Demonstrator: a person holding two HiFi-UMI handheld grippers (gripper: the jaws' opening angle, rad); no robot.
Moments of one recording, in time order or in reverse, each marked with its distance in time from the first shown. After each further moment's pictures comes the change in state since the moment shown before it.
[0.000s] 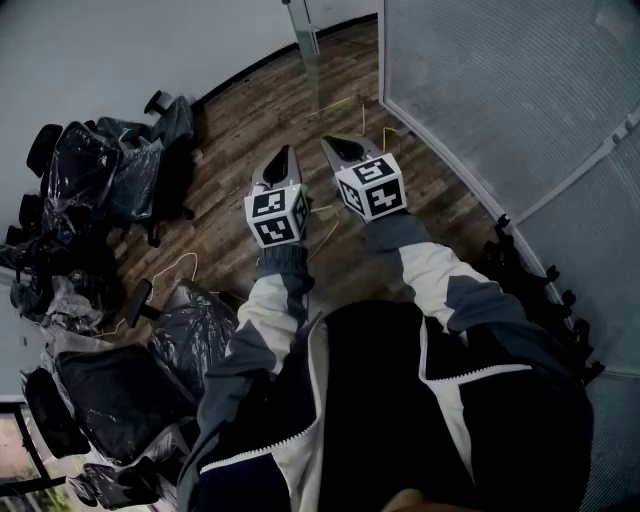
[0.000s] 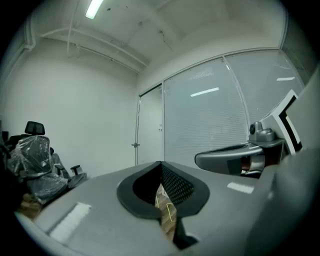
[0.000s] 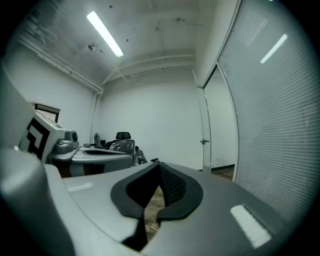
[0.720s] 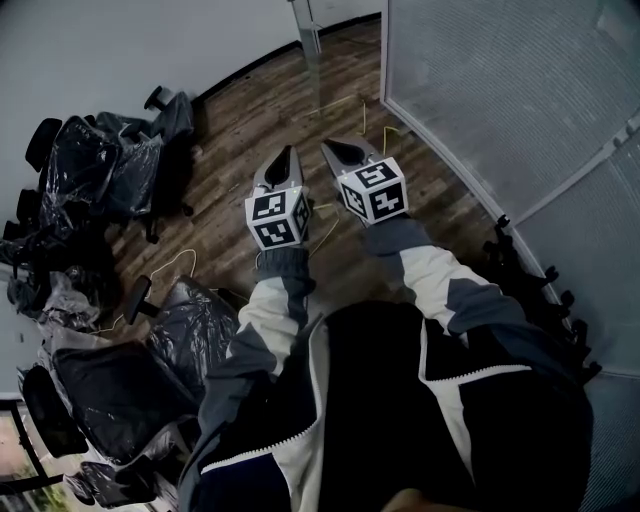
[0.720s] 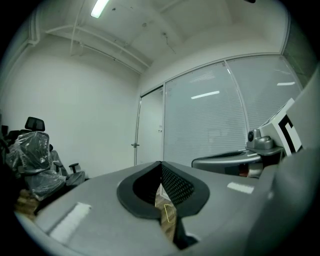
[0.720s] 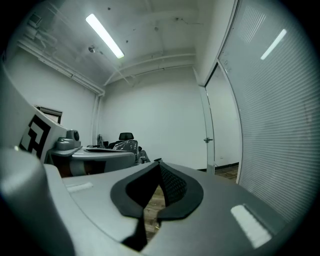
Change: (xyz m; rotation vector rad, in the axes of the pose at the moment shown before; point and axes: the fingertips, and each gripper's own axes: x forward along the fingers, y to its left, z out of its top) left arm -0.012 0.006 -0.002 -0.031 -0.010 -0.017; right arm 0.004 0.019 -0.009 0.027 0.001 0.031
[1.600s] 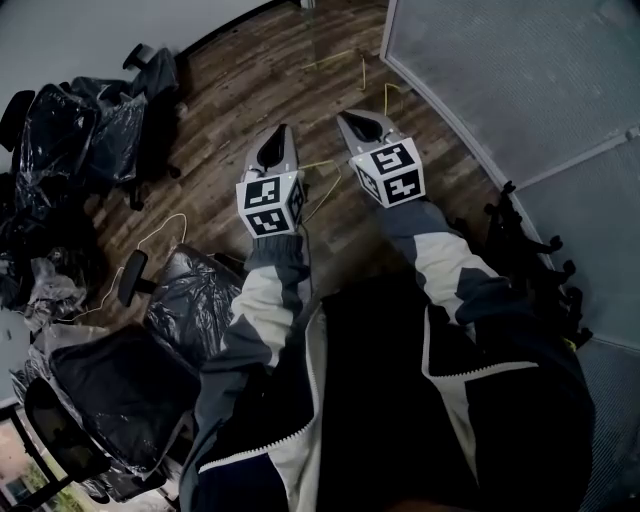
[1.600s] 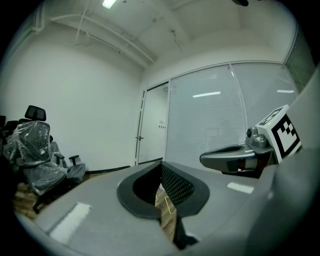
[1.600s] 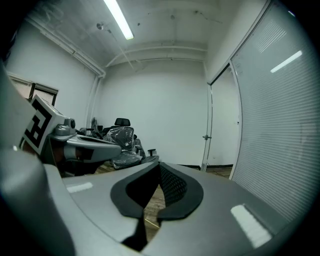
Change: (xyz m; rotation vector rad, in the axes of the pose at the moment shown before) left arm -0.033 0.105 -0.050 -0.044 0.048 -0.049; right arm 0.059 0.050 -0.038 -0.128 0.099 -0.096
